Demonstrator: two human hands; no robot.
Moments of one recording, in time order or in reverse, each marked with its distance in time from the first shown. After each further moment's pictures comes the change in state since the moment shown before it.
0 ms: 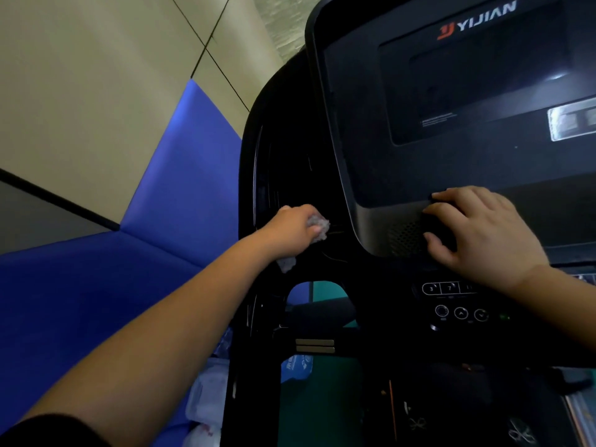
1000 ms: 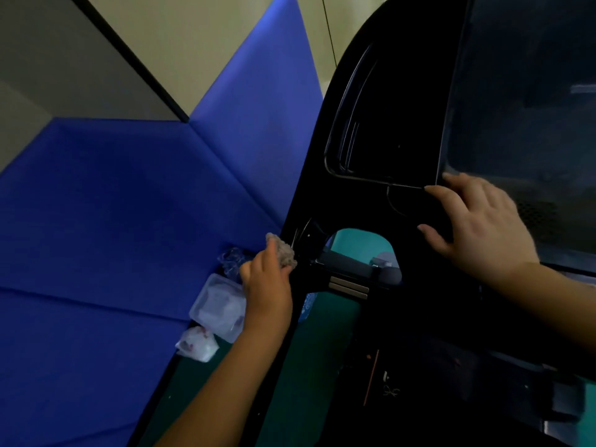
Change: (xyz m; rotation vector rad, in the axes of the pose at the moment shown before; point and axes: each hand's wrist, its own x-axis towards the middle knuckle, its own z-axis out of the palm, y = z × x) left_hand -0.174 -0.063 0.157 -0.208 0.706 -0.632; right_hand 0.016 -0.080 0.025 0.065 -0.213 -0.162
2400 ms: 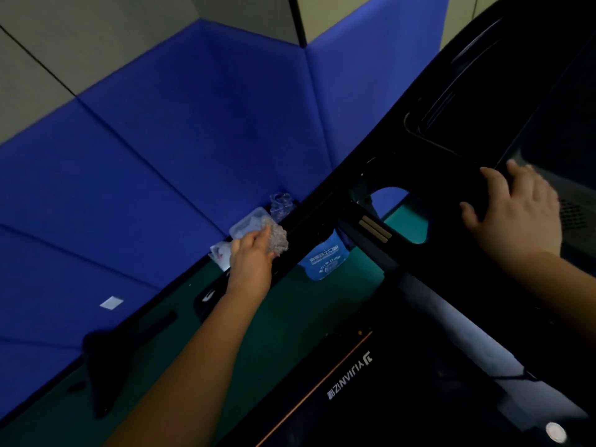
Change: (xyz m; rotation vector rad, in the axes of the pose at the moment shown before) left_hand -0.150 -0.065 -0.025 0.088 0.084 -0.240; right_hand -0.014 0.000 -0.012 0.041 -0.052 -0.108
